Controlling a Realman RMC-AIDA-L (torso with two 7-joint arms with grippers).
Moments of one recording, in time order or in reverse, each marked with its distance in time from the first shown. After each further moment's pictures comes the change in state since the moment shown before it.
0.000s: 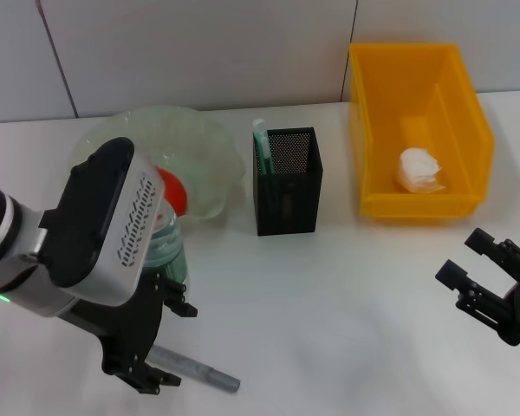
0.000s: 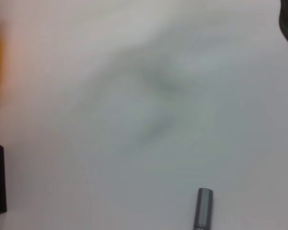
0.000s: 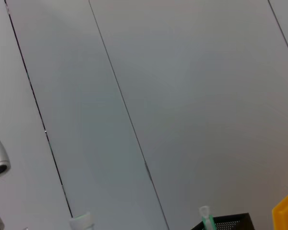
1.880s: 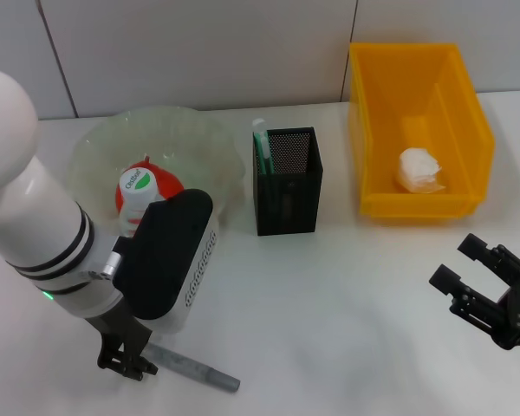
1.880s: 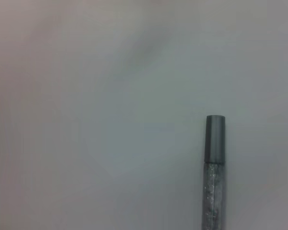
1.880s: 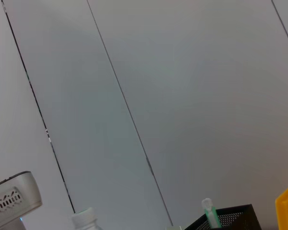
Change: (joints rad) left arm -0.129 -0.011 0.227 -0.147 0.217 -0.123 -0.074; right arm 0.009 -0.001 -0.002 -0.024 -0.010 0.008 0.002
